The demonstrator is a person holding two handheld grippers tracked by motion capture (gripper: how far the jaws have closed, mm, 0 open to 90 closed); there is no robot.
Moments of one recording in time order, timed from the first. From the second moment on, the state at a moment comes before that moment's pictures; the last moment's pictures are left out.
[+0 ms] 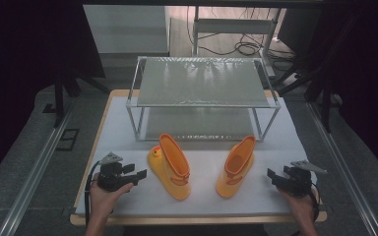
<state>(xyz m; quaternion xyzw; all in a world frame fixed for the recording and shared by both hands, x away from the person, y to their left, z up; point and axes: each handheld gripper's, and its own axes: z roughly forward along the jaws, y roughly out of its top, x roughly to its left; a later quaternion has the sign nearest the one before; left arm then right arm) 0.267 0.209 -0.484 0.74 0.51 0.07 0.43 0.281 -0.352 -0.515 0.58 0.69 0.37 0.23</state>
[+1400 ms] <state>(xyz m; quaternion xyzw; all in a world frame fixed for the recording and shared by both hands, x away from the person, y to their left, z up) 0.196 0.091 -0.475 0.79 0.35 0.08 0.50 0.275 -0.363 -0.516 0.56 0.69 0.40 0.21</state>
